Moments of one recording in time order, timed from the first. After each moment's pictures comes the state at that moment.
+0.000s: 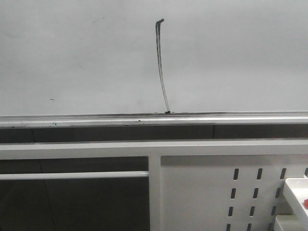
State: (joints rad) left arm -0.62 0.82 -0.79 -0.61 0.81 0.97; right arm 1.10 1.10 -0.94 0.52 0.24 -1.05
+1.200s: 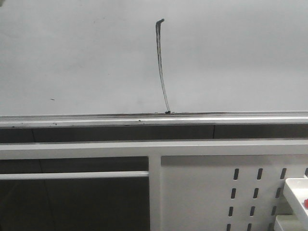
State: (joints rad) left arm -0.62 0.82 -0.79 -0.64 0.86 1.03; right arm 1.10 1.12 -0.94 0.53 0.25 -1.04
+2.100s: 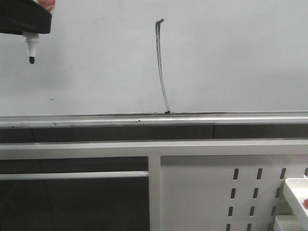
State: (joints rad) left arm -0.74 1.02 -0.57 -1.30 -0.15 1.09; right arm 0.83 0.54 -0.54 0.53 0.41 -0.79
